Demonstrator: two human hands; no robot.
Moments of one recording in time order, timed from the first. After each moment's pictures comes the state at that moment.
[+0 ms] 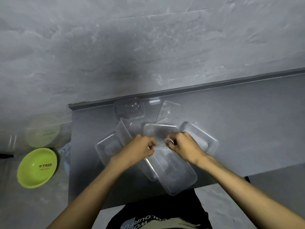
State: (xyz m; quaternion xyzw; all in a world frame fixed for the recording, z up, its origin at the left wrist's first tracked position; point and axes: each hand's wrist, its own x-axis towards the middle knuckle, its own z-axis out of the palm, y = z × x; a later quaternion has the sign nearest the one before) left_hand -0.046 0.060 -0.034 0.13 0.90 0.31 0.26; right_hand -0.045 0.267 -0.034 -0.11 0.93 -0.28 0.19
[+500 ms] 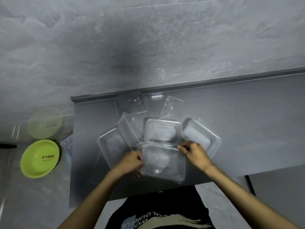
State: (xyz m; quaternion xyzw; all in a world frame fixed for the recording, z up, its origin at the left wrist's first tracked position) left_hand 0.006 0.033 -0.095 -0.17 0.76 0.47 0.42; right_hand -0.013 0.301 -0.082 0.05 0.91 -0.31 0.27
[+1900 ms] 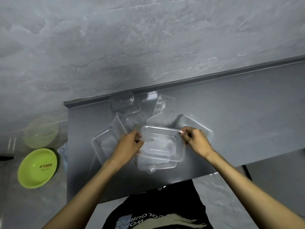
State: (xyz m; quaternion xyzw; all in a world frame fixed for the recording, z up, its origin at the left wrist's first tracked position) left_hand -0.019 0.056 -0.054 -0.05 0.89 0.41 0.22; right_hand -0.022 0.331 -0.073 0.03 0.92 -0.37 0.15
